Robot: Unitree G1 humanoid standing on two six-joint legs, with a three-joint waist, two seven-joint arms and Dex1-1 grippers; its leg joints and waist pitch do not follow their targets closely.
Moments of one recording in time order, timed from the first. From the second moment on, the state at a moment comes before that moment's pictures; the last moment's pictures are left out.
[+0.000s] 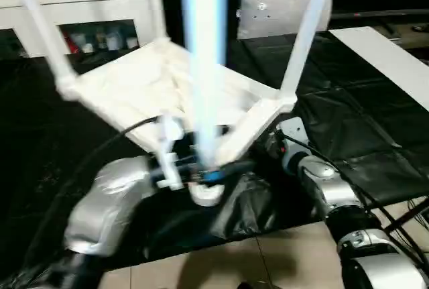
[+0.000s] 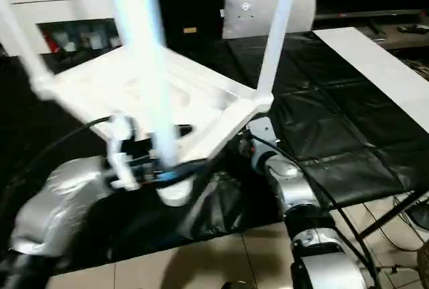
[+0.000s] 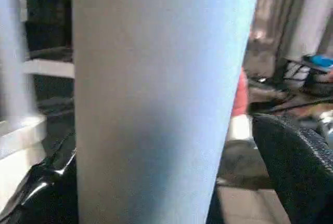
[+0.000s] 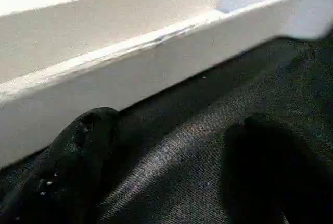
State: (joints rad) left arm -0.29 0.20 -0.22 -0.11 -0.46 0.30 -0.93; right arm -0.57 -0.17 0.04 0.88 0.03 0.03 0.36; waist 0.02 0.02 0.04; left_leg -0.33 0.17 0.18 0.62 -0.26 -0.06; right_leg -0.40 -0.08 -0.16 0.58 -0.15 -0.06
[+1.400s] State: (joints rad) left arm -0.39 0.24 -0.25 0.27 -0.18 0.01 -0.76; right arm -0.38 -0.29 -0.04 0.49 0.16 0.13 0.53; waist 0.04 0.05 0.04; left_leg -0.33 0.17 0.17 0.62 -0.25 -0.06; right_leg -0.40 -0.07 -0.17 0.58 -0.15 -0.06
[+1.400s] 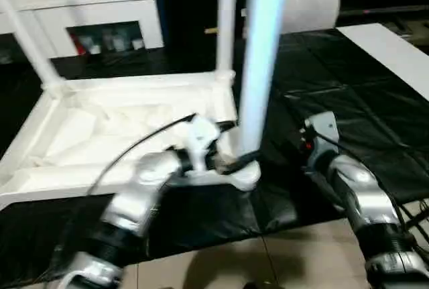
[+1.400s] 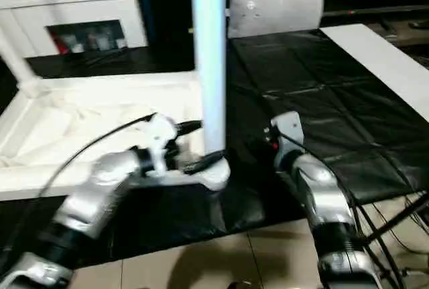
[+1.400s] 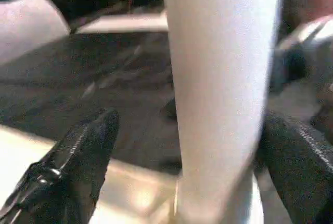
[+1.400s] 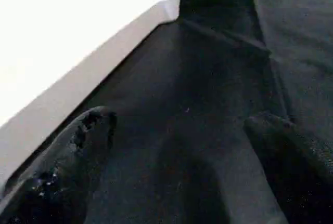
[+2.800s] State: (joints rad) left arm -0.62 0.34 -0.37 0.63 -0.06 -0.04 -1.15; right arm -0.12 -0.61 0.08 -0.07 0.25 0.34 0.94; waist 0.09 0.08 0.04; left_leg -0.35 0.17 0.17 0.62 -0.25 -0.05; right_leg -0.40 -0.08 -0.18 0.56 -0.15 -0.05
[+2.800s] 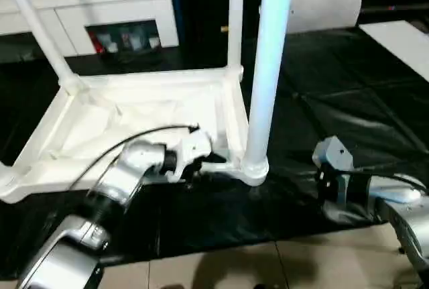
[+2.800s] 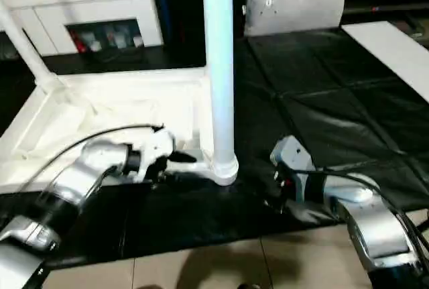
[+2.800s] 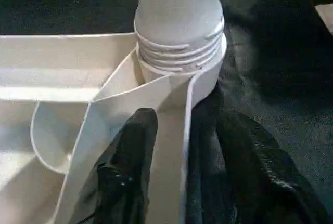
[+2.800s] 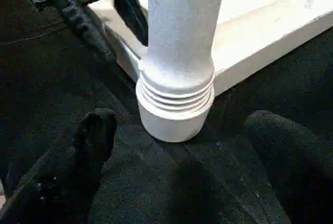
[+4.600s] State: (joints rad) left arm -0.50 0.38 -0.38 0.51 0.00 -0.10 -1.26; right arm -0.36 -0.57 0.19 0.20 0.30 0.25 1.26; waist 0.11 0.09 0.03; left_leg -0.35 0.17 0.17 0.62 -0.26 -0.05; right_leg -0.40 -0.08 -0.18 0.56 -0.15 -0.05
